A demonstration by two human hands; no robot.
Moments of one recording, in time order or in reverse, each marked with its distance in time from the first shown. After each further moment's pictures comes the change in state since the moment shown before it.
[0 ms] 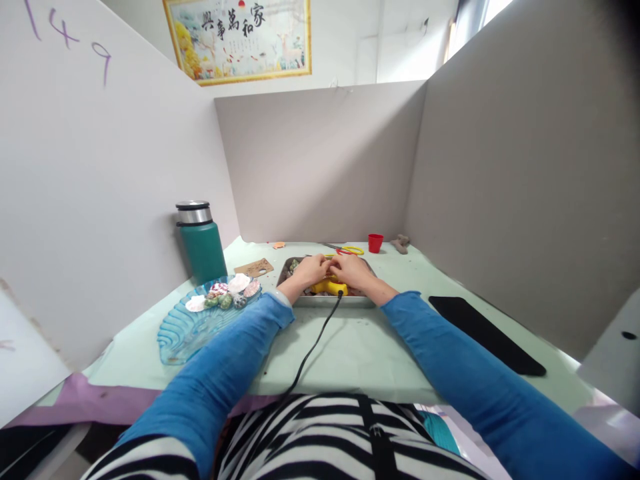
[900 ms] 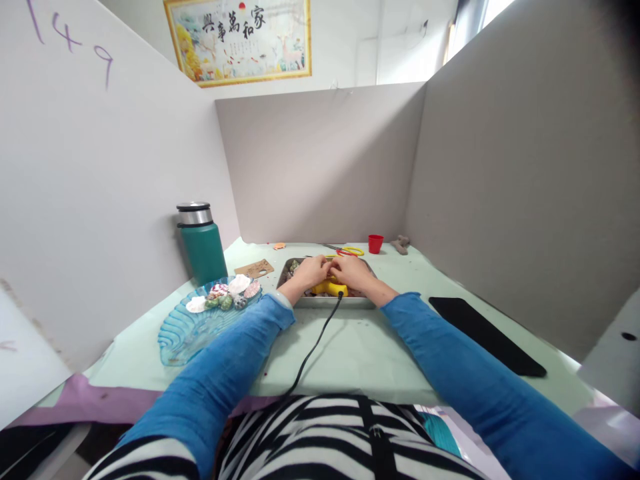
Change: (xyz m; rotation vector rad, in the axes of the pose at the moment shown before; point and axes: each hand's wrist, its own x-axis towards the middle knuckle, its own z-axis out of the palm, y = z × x) left_hand 0.004 -0.005 0.006 0.028 0.031 0.025; right_hand -0.001 -0.002 -0.002 -0.013 -0.022 0.005
